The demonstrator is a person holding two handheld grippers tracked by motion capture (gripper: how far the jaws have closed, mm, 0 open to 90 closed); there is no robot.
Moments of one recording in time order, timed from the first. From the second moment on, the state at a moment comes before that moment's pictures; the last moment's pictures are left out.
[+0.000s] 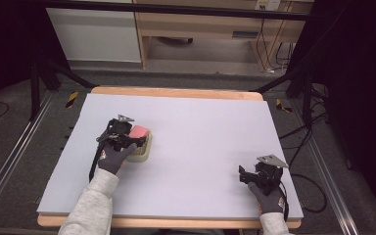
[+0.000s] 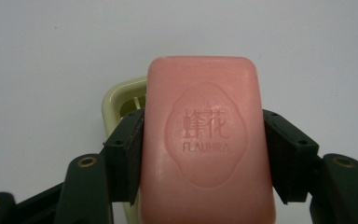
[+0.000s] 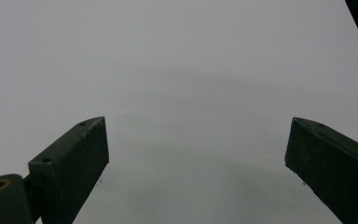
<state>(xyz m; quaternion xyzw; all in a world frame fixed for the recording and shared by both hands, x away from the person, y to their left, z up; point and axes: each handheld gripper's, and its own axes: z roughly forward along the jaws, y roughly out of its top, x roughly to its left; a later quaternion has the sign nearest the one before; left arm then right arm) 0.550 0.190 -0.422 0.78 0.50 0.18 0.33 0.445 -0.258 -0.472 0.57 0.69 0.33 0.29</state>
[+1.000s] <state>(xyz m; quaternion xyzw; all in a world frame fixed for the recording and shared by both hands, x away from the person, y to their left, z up) 0.558 0.188 -0.441 0.78 0.51 0.18 0.30 0.445 -0.258 -0.472 0.57 0.69 0.33 0.29</state>
